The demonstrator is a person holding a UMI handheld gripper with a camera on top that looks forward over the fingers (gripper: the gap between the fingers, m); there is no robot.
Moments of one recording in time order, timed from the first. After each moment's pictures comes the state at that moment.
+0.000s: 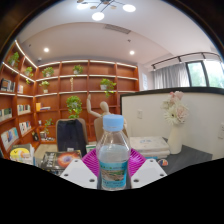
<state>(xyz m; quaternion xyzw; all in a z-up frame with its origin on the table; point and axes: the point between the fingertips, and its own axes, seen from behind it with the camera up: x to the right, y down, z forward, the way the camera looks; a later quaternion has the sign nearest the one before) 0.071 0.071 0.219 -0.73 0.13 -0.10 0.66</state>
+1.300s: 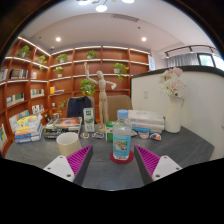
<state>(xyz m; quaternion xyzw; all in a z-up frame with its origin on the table) 0.115 -0.036 0.100 -0.79 0.06 -0.04 0.61</state>
